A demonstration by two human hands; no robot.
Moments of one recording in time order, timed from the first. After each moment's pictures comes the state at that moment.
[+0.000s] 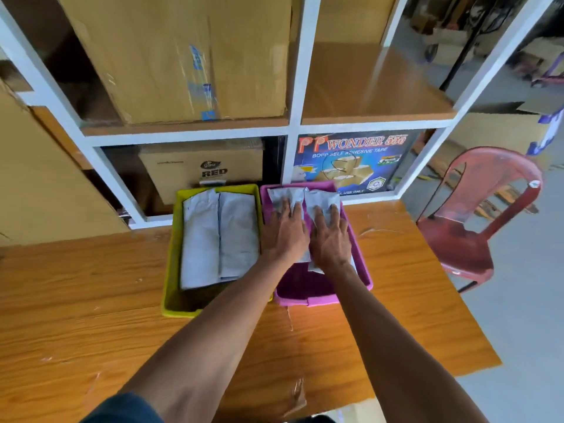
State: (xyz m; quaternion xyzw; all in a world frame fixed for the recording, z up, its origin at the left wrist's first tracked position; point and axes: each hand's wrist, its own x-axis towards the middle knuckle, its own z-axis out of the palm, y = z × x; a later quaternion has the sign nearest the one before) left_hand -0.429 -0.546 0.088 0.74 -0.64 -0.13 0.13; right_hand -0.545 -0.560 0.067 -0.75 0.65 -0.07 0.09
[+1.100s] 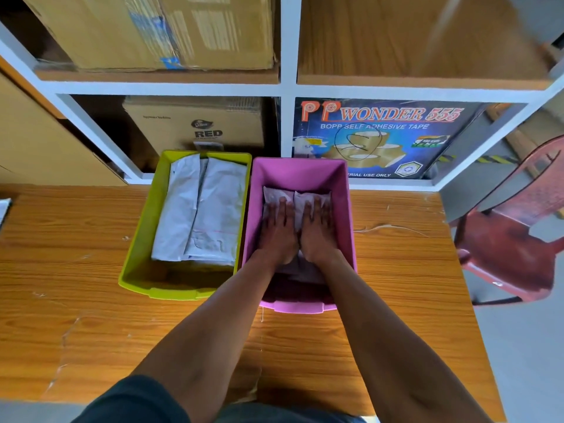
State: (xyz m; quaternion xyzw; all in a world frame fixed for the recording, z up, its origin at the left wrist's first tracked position) left_hand -0.452 -0.581 -0.049 0.76 -0.61 -0.21 0.05; right_hand -0.572 -0.636 -0.048 -0.83 0.51 0.04 0.23
